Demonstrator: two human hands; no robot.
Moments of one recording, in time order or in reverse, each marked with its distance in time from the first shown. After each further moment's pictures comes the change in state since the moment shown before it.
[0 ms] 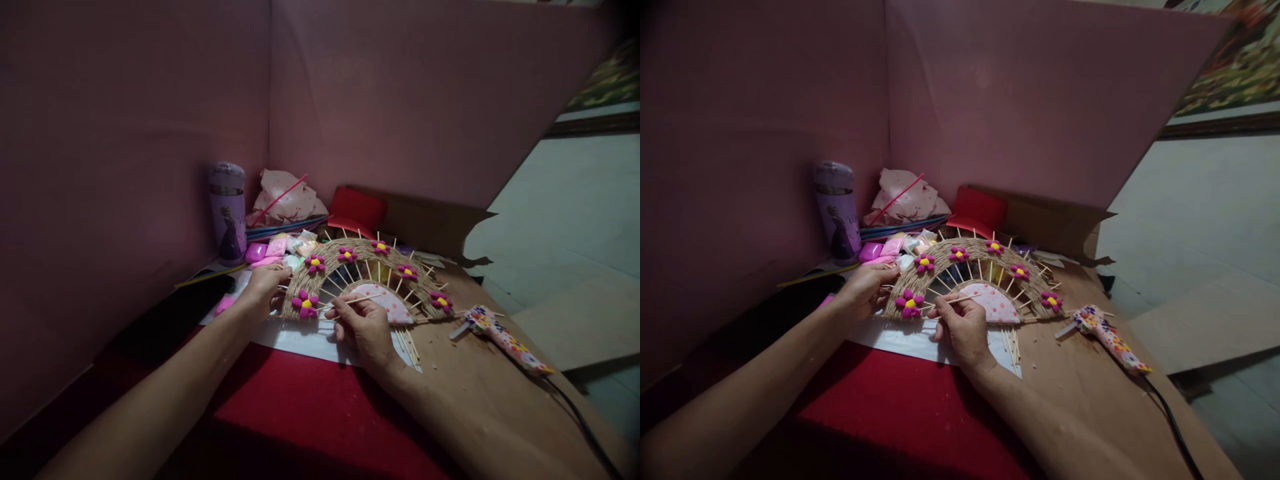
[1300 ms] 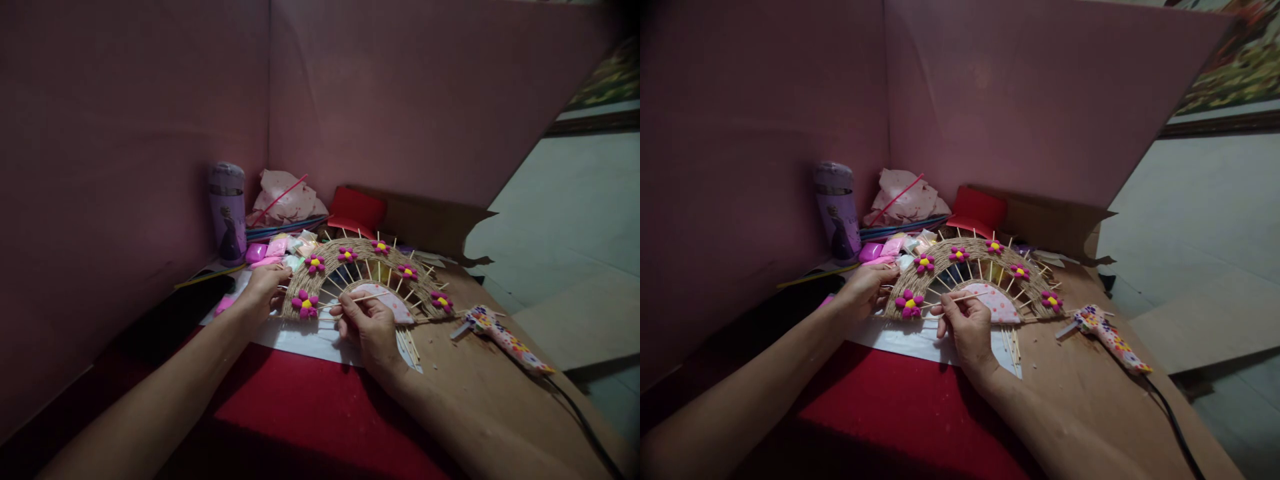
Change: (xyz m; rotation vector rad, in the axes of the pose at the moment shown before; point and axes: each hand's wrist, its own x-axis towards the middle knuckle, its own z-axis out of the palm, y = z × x) left_hand 0.001 -0.003 -0.002 -0.002 -0.011 0.006; right_hand -0.005 -0.005 0.002 0.012 0.056 -0.091
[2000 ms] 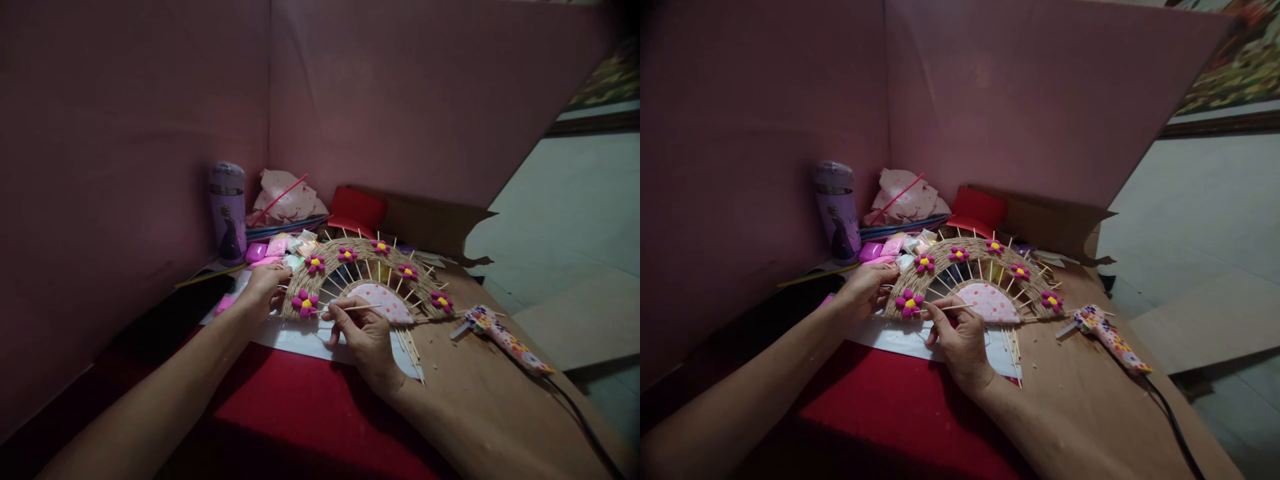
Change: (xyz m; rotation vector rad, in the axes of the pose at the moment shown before) left_hand -0.003 0.004 0.002 -0.013 0.006 -0.006; right_hand -0.010 0.005 0.001 -0.290 -0.115 -0.203
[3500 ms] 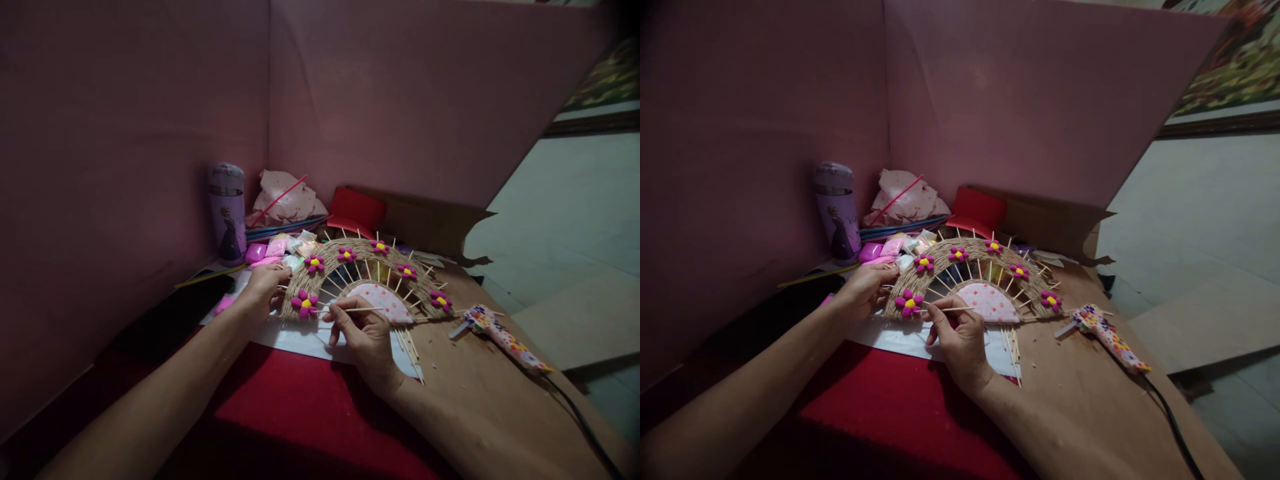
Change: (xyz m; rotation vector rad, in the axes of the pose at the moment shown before) left_hand -0.003 0.001 0.001 0.014 0.019 -0.008; right_hand -0.002 -0.002 0.000 -0.042 0.009 -0.052
